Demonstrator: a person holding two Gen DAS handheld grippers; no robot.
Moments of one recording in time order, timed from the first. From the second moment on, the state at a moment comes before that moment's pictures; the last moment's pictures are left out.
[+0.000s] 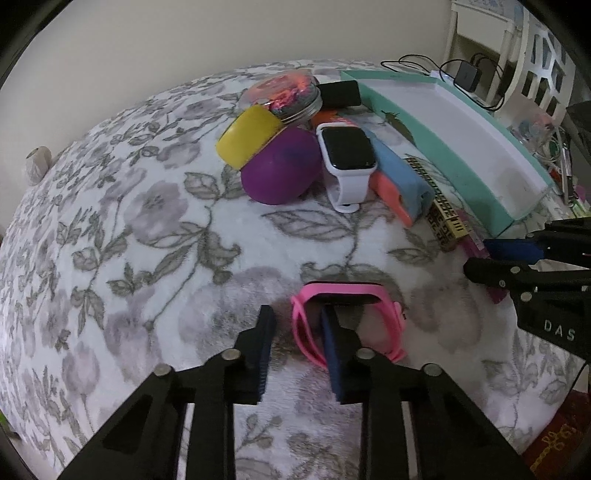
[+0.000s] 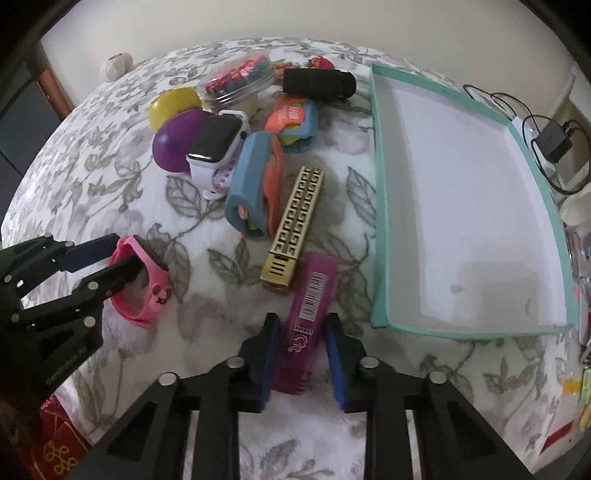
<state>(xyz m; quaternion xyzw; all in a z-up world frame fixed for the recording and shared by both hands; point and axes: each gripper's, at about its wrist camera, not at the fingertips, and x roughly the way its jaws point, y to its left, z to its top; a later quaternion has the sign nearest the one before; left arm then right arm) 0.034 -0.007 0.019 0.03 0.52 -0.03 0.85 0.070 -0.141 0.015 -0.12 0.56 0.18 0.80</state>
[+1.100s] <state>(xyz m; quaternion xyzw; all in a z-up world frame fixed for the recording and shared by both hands) 0.081 -0.013 0.195 0.02 0.42 -0.01 0.91 0.094 -0.191 0.171 0.01 0.45 0.16 0.88</state>
